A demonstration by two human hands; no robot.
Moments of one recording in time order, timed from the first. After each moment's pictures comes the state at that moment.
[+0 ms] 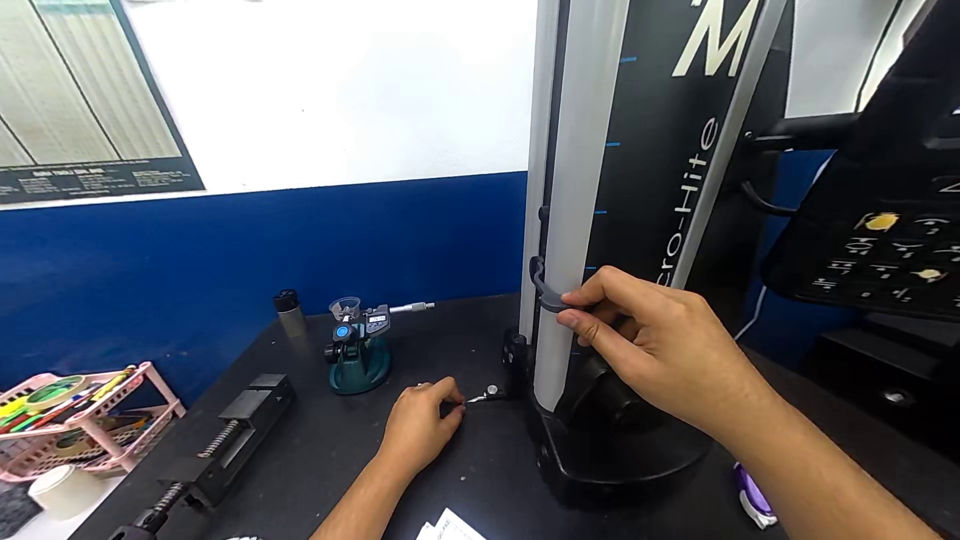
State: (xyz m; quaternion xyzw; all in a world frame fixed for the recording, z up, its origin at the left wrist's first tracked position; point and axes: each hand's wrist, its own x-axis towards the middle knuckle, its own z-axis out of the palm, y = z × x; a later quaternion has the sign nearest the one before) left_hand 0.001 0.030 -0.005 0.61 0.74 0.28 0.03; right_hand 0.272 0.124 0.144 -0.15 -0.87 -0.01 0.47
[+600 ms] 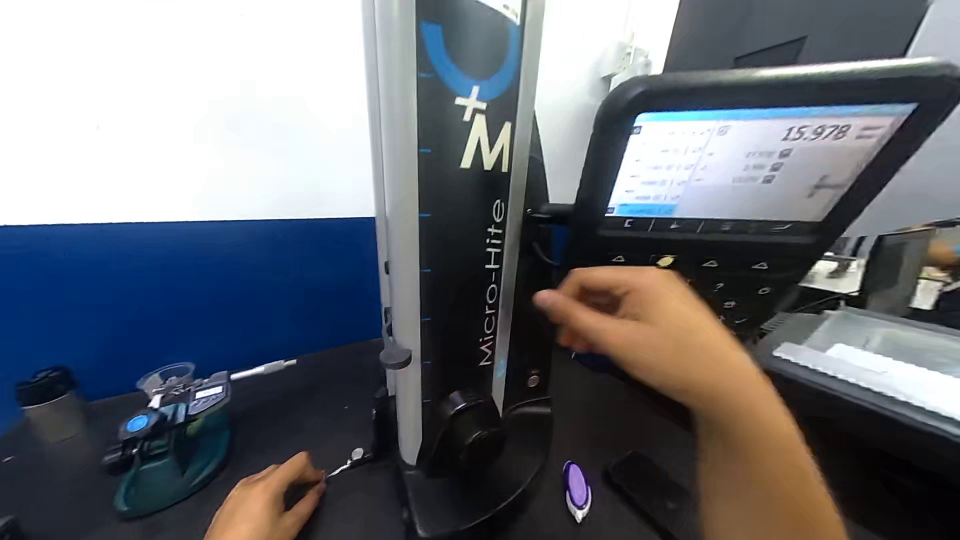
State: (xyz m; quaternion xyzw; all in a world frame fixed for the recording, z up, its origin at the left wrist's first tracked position) left_hand -0.006 0.027 -0.009 0.65 0.69 0.30 0.00; right_hand 0.386 0.118 0.213 -0.31 -0.85 0.03 0.44
